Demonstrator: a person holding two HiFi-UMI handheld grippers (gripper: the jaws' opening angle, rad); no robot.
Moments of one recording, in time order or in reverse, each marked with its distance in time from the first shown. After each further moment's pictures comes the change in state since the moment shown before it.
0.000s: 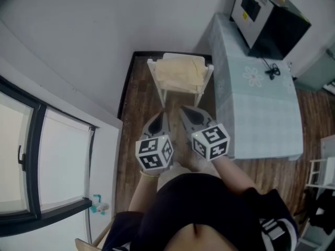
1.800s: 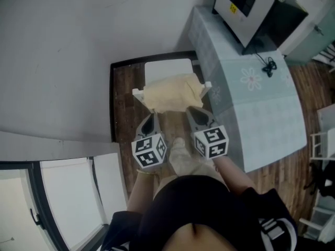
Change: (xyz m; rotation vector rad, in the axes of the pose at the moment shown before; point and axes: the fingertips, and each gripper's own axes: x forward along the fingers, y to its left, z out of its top) left arm 0.205 0.082 0.025 0.058 0.138 -0.074; right arm 0.120 -0.163 -0.012 0.077 0.078 -0.339
